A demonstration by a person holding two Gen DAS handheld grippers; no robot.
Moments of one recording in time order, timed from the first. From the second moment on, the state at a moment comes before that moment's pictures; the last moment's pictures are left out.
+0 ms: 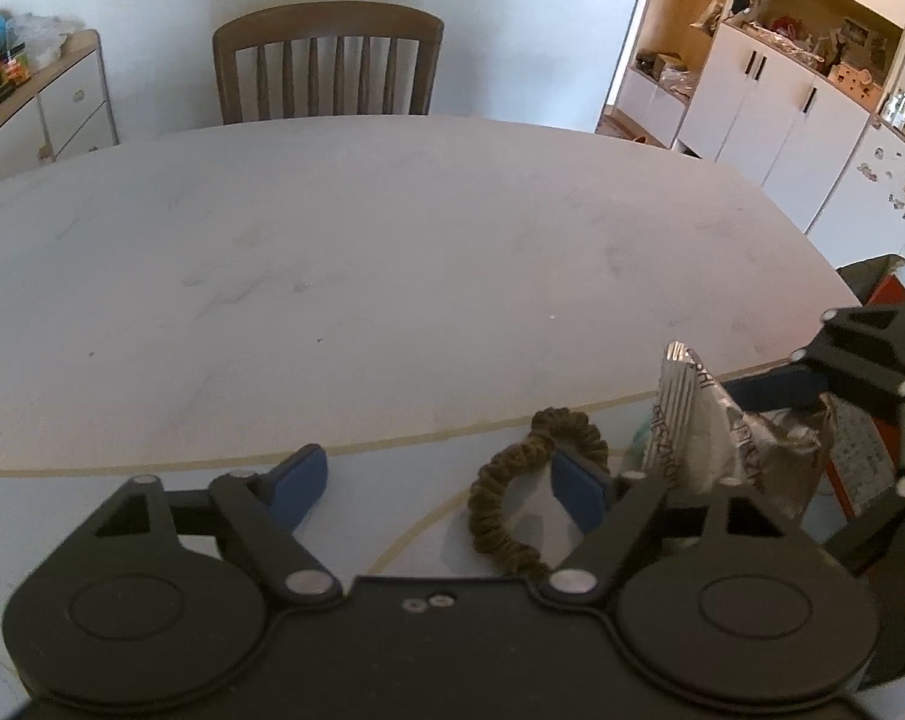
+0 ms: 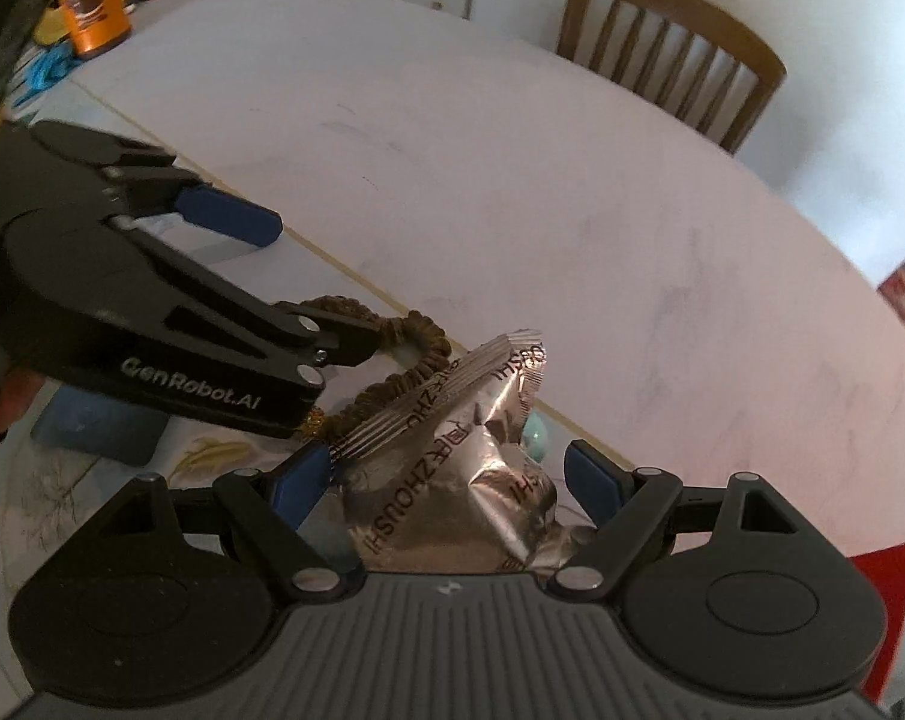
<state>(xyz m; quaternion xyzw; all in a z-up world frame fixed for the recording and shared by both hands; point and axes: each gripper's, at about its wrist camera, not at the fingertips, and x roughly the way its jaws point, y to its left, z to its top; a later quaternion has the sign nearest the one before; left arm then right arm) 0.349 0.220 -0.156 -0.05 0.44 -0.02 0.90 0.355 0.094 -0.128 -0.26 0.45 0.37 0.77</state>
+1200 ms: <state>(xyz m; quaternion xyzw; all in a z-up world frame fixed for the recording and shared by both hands) 0.324 0.221 -0.127 -0.10 0.43 -0.06 0.89 0.312 0.058 -0.088 -0.18 0.47 0.35 0.79</state>
